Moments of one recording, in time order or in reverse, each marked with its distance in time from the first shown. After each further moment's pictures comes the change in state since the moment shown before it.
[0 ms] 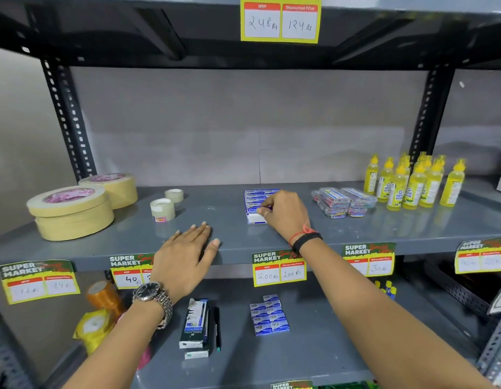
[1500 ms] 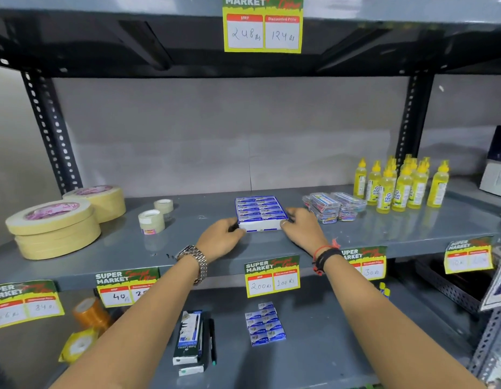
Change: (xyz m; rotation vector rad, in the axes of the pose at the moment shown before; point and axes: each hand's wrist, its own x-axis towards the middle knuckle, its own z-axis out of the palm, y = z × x) left_hand 0.075 0.055 -0.002 -0.632 -0.337 -0.091; right_hand -0.016 0.040 -0.018 0.331 -0.116 0.173
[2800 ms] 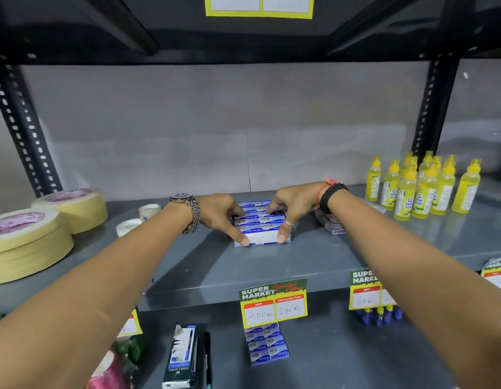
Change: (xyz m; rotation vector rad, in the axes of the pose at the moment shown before) left_hand 0.092 0.018 -0.044 0.493 -0.426 0.121; right_hand 0.110 -0.025 -0.033 -0.596 -0.770 -0.145
